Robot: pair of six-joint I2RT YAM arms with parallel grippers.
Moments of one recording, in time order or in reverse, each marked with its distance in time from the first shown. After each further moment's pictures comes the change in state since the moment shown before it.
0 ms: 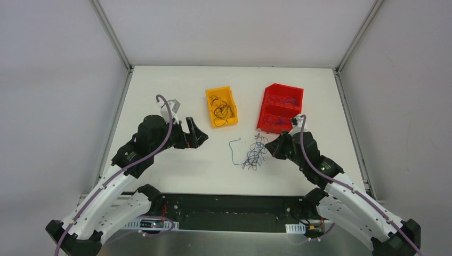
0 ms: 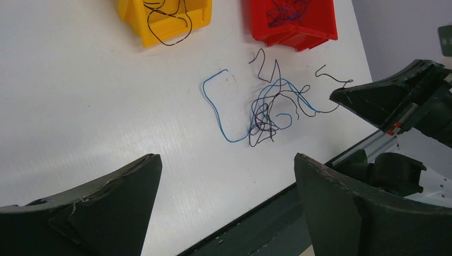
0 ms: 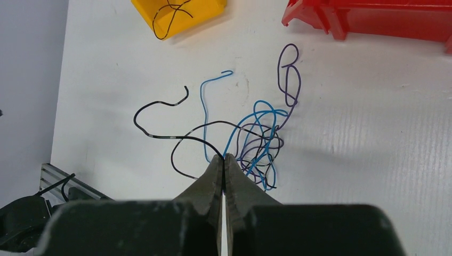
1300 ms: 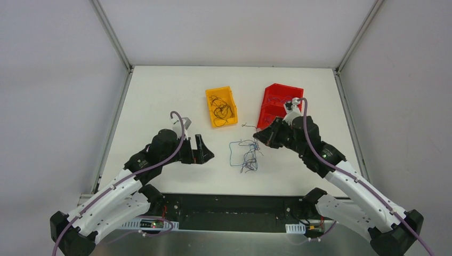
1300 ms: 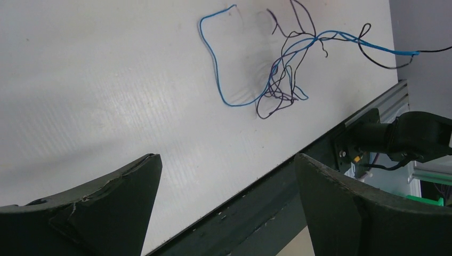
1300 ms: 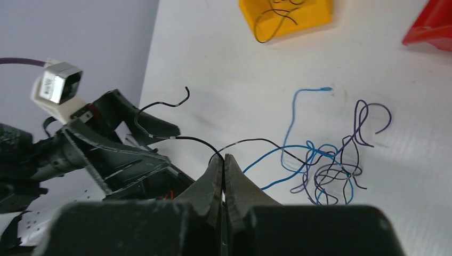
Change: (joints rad) left arm -0.104 -0.030 -0.246 0.079 0.029 -0.082; right arm 0.012 0.111 0.230 -0.036 -0.172 0.074
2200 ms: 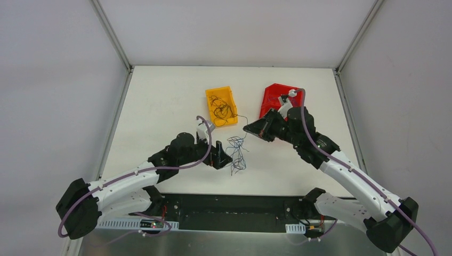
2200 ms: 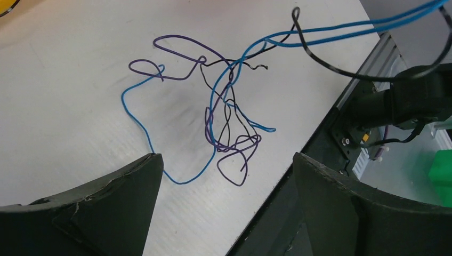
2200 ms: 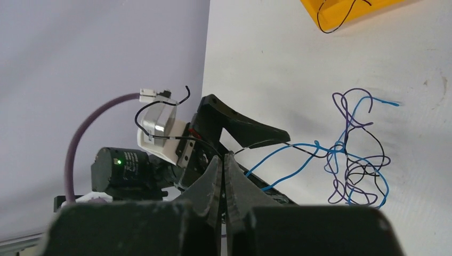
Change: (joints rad) left arm -0.150 0.258 -0.100 0.539 0.047 0.127; right arm 0.016 0.143 0.138 0.073 -0.120 0.247
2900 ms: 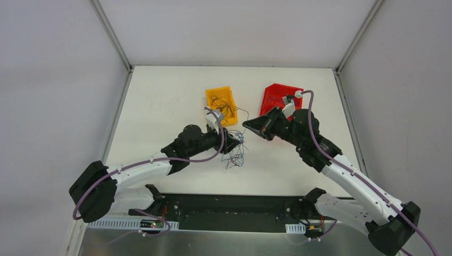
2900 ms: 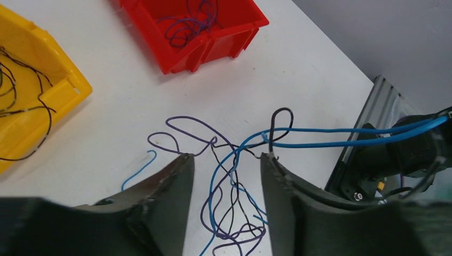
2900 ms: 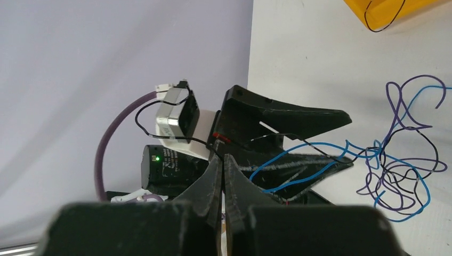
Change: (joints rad) left arm -0.035 0.235 0.071 0.357 -0.049 0.134; right arm 0.000 -0.042 -0.030 0.126 0.003 0.194
